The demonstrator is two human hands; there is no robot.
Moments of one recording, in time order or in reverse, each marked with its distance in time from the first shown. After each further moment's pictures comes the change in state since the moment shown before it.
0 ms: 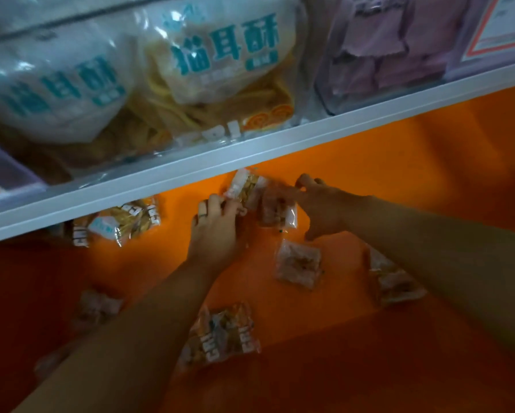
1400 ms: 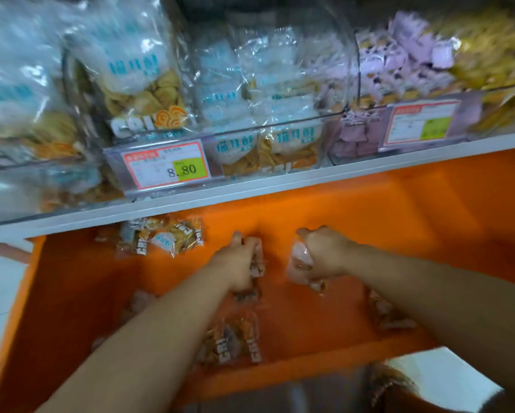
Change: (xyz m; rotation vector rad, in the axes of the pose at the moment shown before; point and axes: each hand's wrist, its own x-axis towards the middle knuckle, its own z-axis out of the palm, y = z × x) left_hand -0.057 0.002 -0.088 0.016 -0.446 0.005; right_hand -0.085 -0.082 -0.025 -0.095 0.110 0.097
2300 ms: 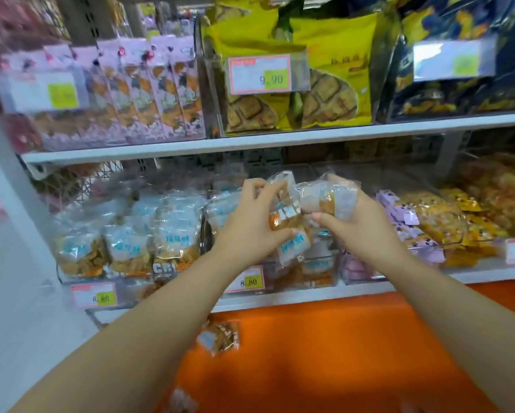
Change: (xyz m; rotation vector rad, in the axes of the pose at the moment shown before) left_hand -0.161 0.053 -0.226 -0.236 0.969 0.370; right_hand -0.124 -0.030 -0.205 0.800 1.052 -0.300
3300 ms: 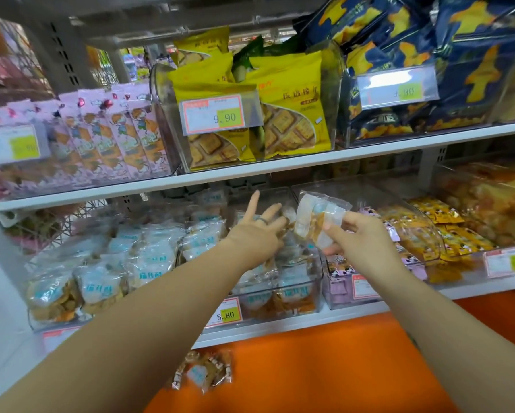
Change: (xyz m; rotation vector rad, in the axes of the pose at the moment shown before) left_hand 0.074 0.021 0.035 1.289 -0.544 0.403; right_hand 0.002 0.015 -0.033 0.225 0.110 0.216
